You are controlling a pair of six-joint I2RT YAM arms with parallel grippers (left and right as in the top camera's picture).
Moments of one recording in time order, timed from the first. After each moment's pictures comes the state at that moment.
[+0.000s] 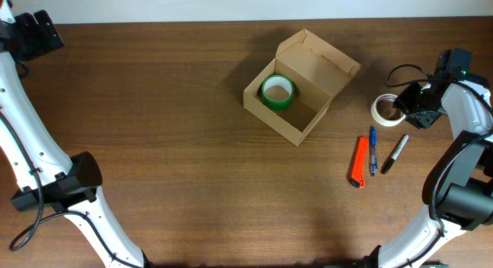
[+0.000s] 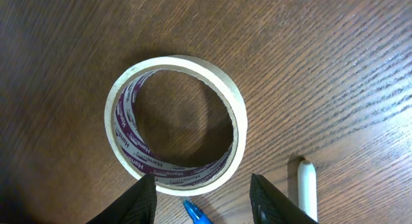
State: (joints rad) left arm 0.38 2.26 3.01 -1.69 -0.04 -0.09; right arm -0.39 2.02 1.53 -0.84 -0.14 0.47
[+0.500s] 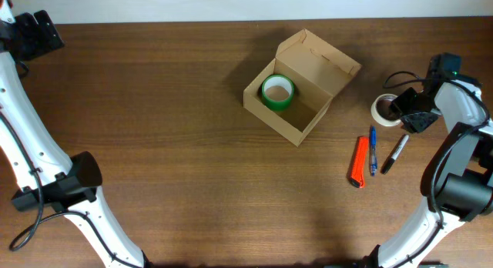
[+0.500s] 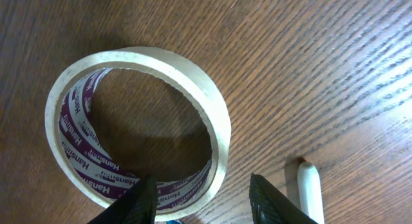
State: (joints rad) left arm 0.38 2.26 3.01 -1.69 -0.04 -0.09; right arm -0.38 2.08 1.53 -0.86 -0.10 0.56
